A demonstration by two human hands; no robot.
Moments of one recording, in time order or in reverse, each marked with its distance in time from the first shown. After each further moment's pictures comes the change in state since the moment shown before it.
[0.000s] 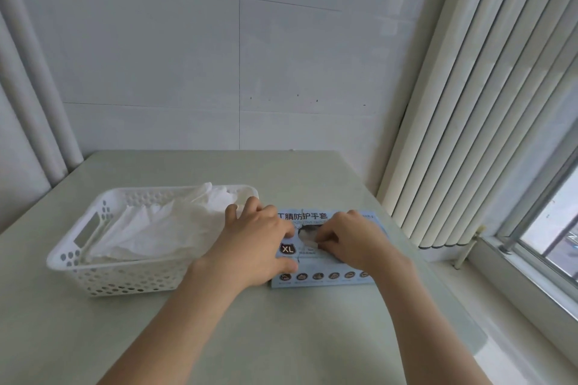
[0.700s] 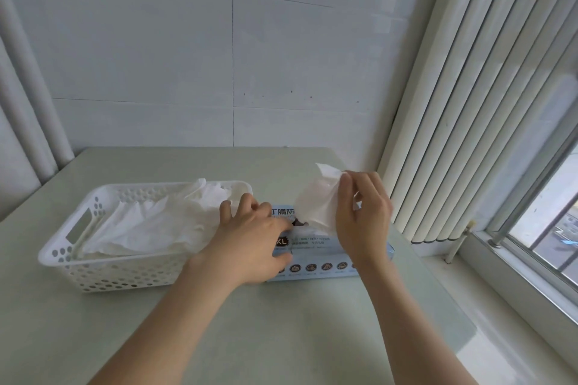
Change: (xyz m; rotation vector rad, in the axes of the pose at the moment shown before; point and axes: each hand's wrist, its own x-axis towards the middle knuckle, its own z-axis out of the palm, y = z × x) left_hand -0.003 0.004 0.006 0.026 0.013 0.001; right_hand -0.008 -0.018 0.006 0.569 1.099 0.028
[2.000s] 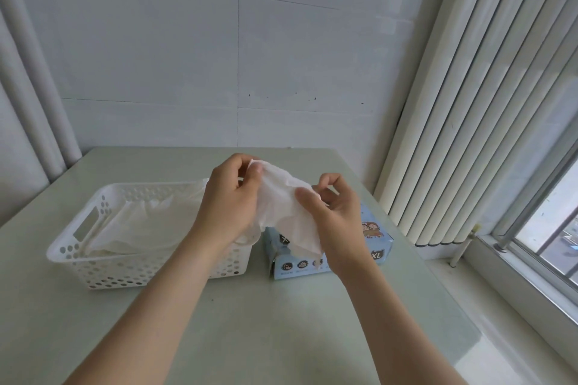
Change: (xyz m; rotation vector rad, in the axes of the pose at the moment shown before) left_hand 0.008 -0.017 -0.032 -1.079 0.615 -0.261; right_hand -0.009 -0.047 0.007 0.683 -0.411 0.603
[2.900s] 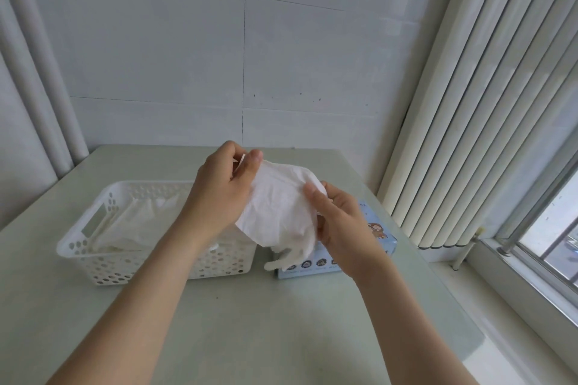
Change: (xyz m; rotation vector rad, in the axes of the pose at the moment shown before) left_hand 0.009 0.003 -0.024 0.130 -0.042 0.127; right_hand 0.000 -0.007 -0.009 0.048 -0.274 0.154
